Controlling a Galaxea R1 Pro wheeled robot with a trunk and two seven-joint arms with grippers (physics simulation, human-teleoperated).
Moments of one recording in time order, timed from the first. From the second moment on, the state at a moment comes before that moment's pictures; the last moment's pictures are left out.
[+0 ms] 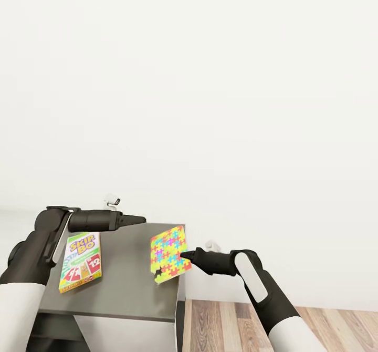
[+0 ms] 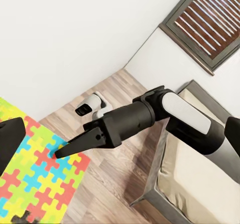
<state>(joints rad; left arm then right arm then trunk) -0.70 0.25 0.06 -1.26 0.01 1.03 -1.52 -0.53 0.09 0.17 -1.00 -0.84 0.92 0.15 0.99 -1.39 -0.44</state>
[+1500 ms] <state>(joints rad) -0.59 0.32 0.07 -1.06 0.01 1.02 -1.57 -0.51 0.06 0.00 -1.00 -0.96 0.75 0.28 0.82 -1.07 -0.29</state>
